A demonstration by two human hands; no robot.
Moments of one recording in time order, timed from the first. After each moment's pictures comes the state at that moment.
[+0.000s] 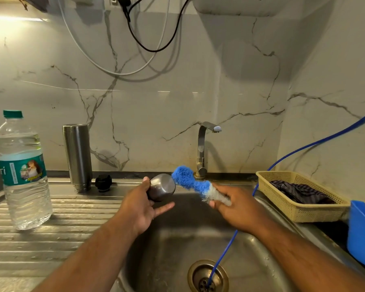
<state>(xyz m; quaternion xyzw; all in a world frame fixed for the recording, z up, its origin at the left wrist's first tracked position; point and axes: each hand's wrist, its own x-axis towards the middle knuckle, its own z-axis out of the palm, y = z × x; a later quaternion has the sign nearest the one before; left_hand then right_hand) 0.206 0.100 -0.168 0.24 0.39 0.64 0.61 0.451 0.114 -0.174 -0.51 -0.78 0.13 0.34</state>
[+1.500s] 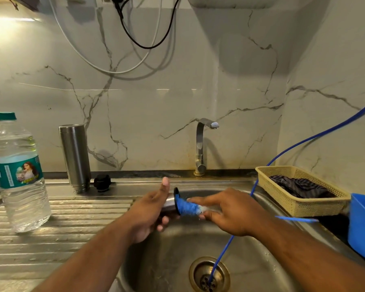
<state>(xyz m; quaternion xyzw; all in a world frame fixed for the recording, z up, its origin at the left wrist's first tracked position) 0.211 0.087 -0.182 0.51 0.49 0.46 0.53 0.444 0.102 -0.166 -0.46 -0.87 0.01 0.16</state>
